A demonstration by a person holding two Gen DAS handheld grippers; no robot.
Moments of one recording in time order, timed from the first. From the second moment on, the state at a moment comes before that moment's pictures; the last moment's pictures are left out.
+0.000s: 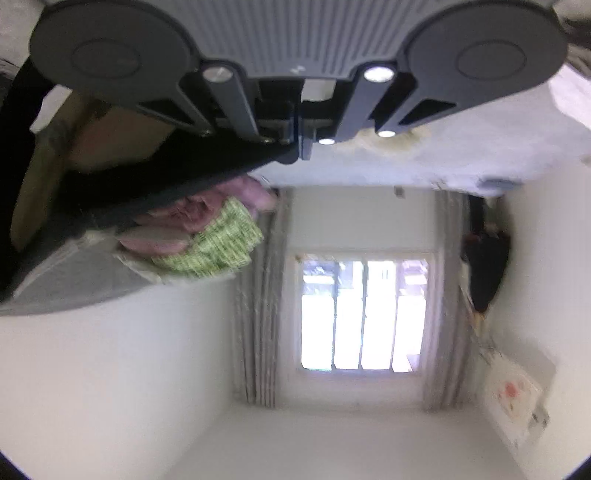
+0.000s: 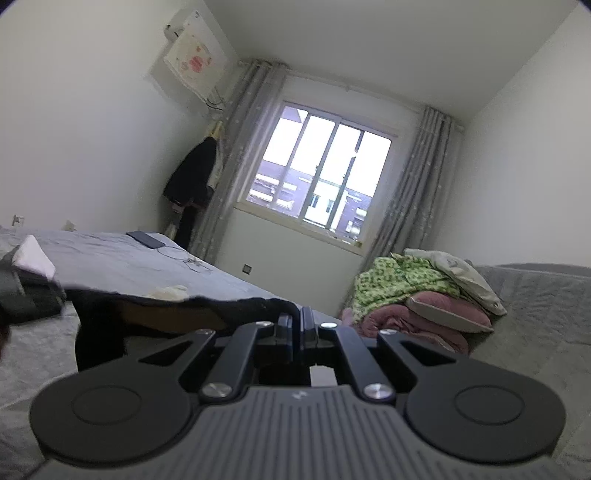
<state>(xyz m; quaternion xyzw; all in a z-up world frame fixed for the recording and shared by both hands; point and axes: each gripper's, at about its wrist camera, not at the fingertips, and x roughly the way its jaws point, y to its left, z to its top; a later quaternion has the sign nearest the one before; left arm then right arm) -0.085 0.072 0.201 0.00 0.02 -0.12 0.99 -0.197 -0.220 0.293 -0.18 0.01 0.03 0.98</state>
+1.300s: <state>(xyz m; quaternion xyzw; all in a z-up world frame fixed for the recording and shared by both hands) 0.036 0.082 0.202 -0.02 0.19 -0.07 0.98 -0.028 -0.251 0.207 -0.32 0.02 -0.02 0.95</state>
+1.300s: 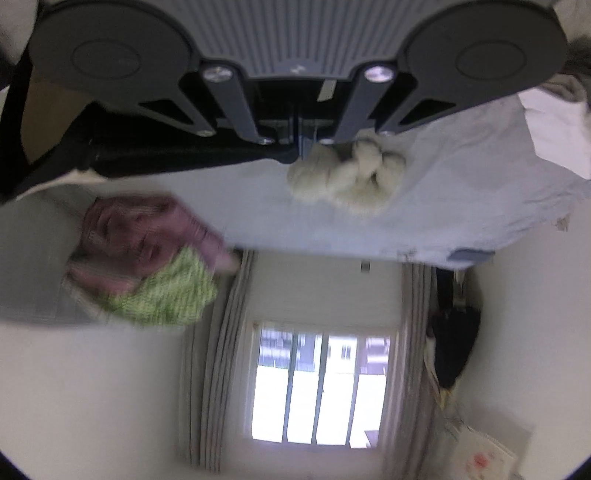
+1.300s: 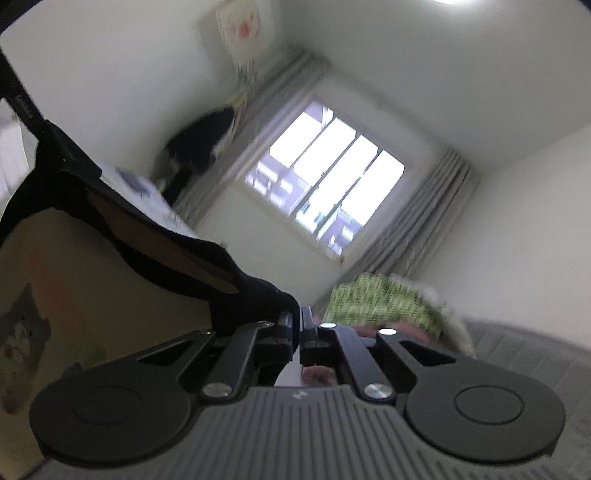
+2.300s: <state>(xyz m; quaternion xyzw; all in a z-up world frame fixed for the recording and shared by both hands) 0.147 0.083 0.080 0.02 0.36 -0.06 0.93 0.063 -0.276 0.115 -0.15 0.27 -0.04 0.95</state>
